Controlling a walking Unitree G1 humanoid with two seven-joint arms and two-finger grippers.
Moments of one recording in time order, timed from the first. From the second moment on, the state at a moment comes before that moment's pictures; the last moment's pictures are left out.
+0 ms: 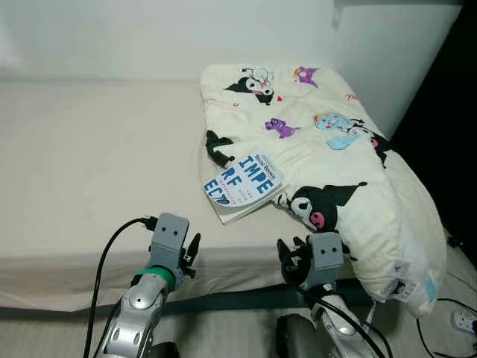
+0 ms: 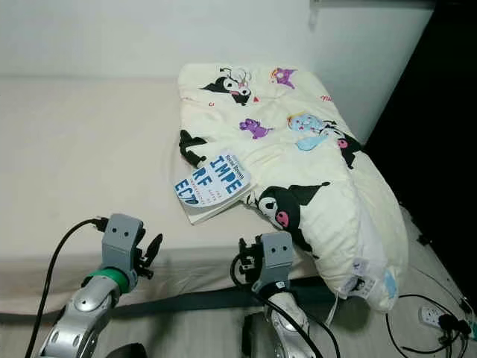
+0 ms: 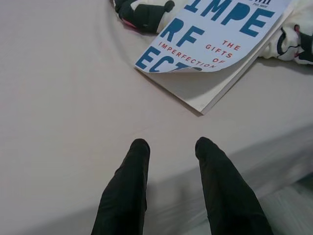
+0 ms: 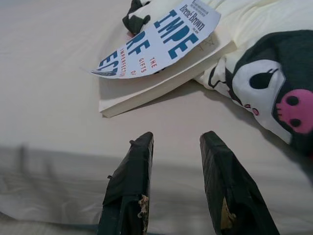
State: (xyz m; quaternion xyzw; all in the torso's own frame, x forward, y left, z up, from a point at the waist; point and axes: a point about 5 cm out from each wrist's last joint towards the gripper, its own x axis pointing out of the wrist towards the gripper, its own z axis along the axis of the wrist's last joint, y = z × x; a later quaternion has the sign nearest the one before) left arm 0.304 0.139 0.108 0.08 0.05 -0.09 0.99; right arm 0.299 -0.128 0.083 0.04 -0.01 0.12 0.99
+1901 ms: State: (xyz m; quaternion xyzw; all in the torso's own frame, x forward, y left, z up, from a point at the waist) left arm 0.251 0.153 0.188 0.09 0.00 -0.10 0.99; right arm 0.386 -0.153 0.155 0.32 -0.07 0.17 0.93
